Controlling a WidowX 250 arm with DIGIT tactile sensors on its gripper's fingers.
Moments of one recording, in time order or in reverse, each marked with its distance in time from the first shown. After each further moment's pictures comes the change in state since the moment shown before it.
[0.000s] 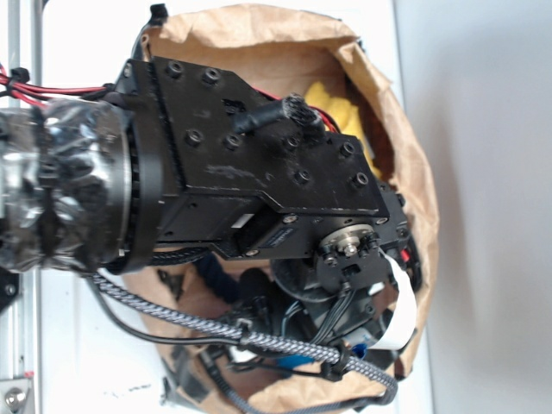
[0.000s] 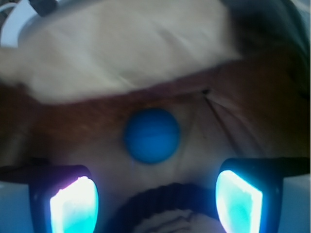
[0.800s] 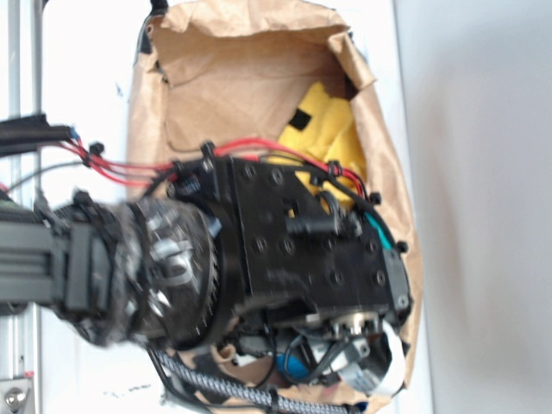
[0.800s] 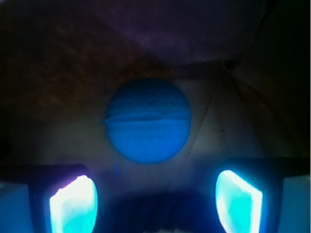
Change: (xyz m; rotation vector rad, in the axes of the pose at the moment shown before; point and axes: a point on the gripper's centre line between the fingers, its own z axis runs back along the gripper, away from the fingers) arm 0.011 -0.017 -0.045 -0.047 0.107 -0.117
